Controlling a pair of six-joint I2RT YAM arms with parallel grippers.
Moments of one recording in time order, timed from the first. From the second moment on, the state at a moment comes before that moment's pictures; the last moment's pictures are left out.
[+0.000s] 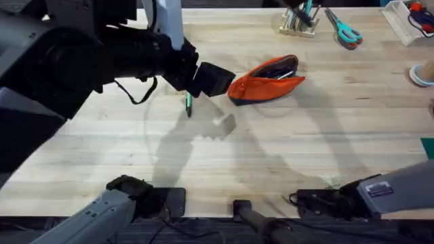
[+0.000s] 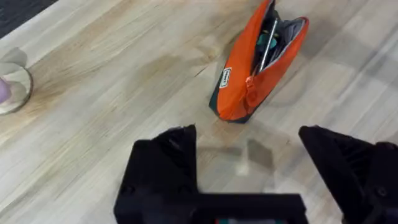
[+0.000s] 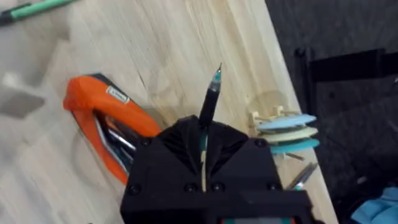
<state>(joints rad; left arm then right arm) -0.32 1.05 1.02 -0.72 0.38 0.25 0.28 1.72 1.90 -1.11 -0.20 -0.89</state>
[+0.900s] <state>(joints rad) -0.32 1.05 1.02 -0.72 0.38 0.25 0.21 1.51 1.46 -1.05 -0.33 -1.80</state>
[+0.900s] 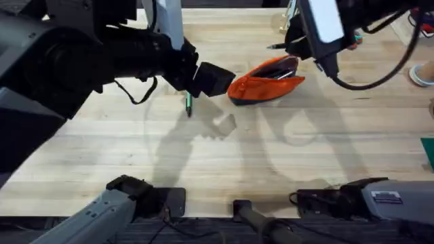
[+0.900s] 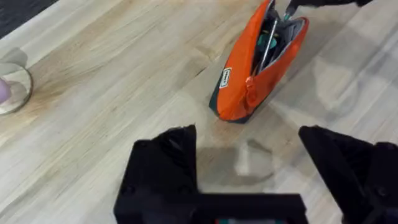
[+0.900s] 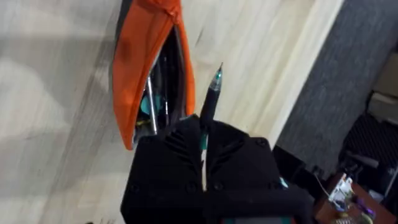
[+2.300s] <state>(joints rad) -0.32 1.05 1.02 -0.72 0.38 0.25 0.25 1.72 1.29 -0.92 -0.29 -1.86</state>
